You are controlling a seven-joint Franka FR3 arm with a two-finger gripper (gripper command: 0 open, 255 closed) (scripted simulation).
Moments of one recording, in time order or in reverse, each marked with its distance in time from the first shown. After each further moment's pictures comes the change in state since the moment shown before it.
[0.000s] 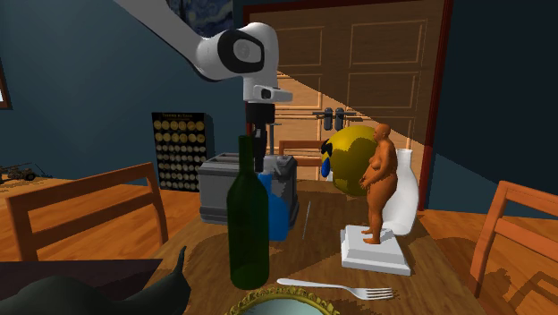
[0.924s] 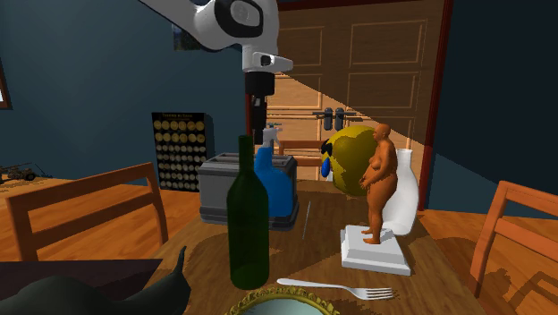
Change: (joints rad) arm -0.005 -0.059 0.011 0.117 0.038 -0.167 -0.029
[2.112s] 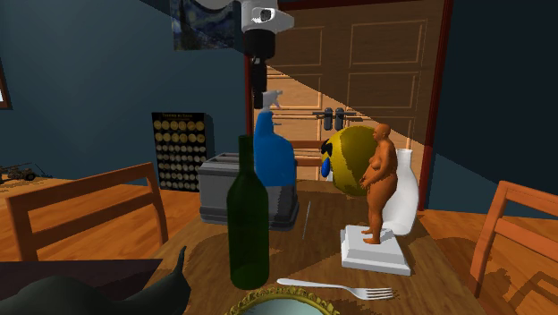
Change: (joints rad) arm 0.000 -0.021 0.003 0.206 0.015 -0.223 -0.025
